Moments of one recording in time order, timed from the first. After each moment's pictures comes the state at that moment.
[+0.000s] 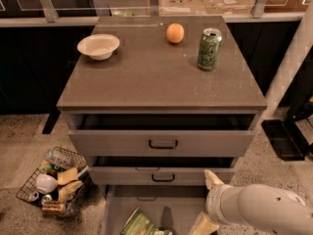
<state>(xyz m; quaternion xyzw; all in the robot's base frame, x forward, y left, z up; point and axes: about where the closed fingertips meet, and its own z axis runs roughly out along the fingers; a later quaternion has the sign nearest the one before) 0.382 -0.137 0.567 -0.56 0.78 0.05 0.27</state>
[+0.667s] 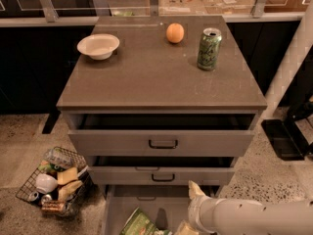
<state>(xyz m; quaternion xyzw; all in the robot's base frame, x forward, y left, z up) 0.386 -0.088 0.485 -0.55 0.78 0.08 0.28</state>
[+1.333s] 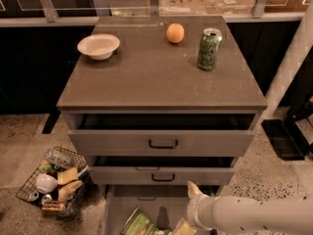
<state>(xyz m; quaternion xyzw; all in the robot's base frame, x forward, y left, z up) 0.393 -0.087 0.467 -0.54 0.79 0.10 0.28</state>
